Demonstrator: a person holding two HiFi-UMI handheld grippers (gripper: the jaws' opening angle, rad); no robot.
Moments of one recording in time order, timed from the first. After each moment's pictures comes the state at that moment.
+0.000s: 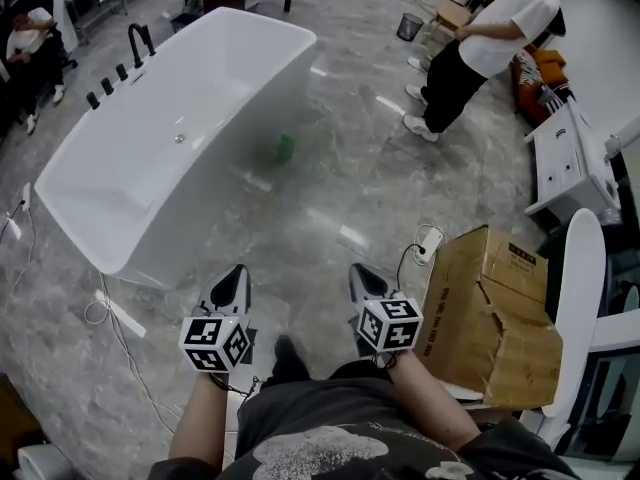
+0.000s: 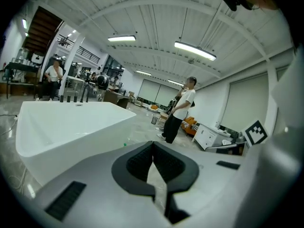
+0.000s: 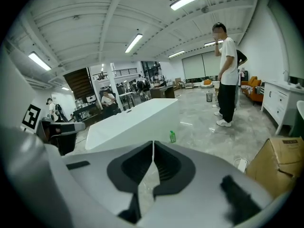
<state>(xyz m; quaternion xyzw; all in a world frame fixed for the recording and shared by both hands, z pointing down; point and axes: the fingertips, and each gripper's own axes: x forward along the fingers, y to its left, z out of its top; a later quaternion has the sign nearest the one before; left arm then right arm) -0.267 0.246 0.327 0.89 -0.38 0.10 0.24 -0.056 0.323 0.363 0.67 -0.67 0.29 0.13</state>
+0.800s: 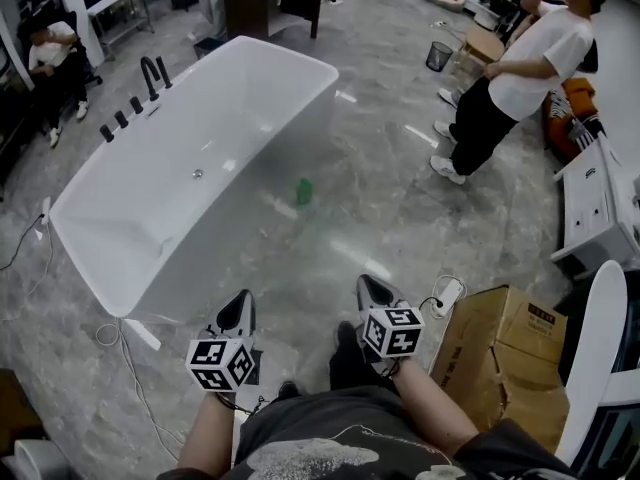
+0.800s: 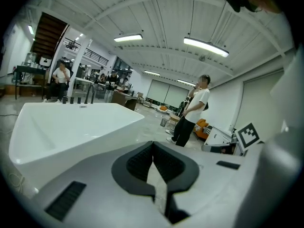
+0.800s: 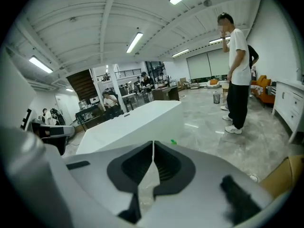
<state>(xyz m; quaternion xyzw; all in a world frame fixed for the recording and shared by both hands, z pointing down) -0.207 0.132 0.332 0.86 -0.43 0.10 0.25 0.031 0.166 0.381 0.65 -0.69 0.28 0.13</state>
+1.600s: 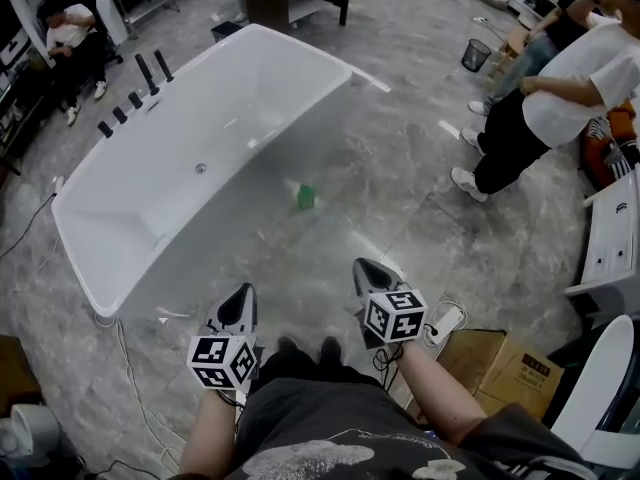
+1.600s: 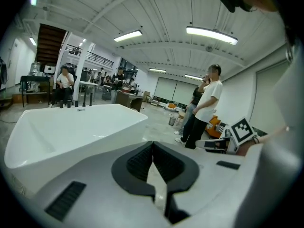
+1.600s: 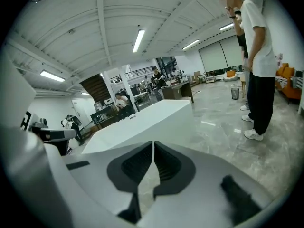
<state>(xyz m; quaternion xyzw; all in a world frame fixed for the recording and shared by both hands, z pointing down) -0.070 0.050 0.330 0.83 -0.49 0.13 0.23 0.152 0.033 0.393 0.56 -0.76 0.30 0.11</state>
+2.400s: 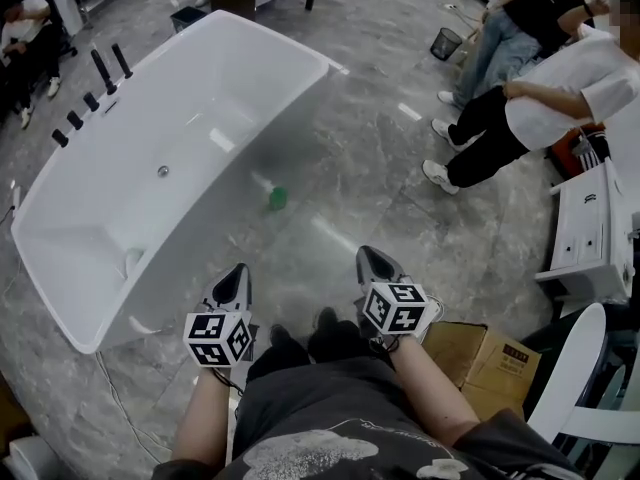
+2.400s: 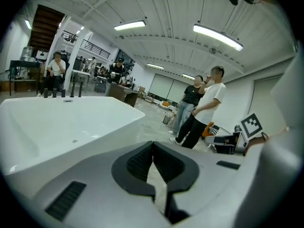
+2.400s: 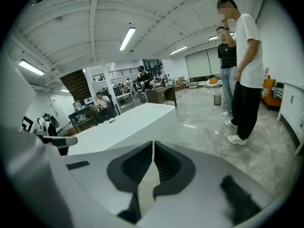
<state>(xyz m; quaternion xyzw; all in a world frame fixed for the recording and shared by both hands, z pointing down) -0.066 -0.075 0.374 0.85 -0.43 0.12 0.27 0.178 -0.050 0.390 0.65 -0.69 0.29 0.13</state>
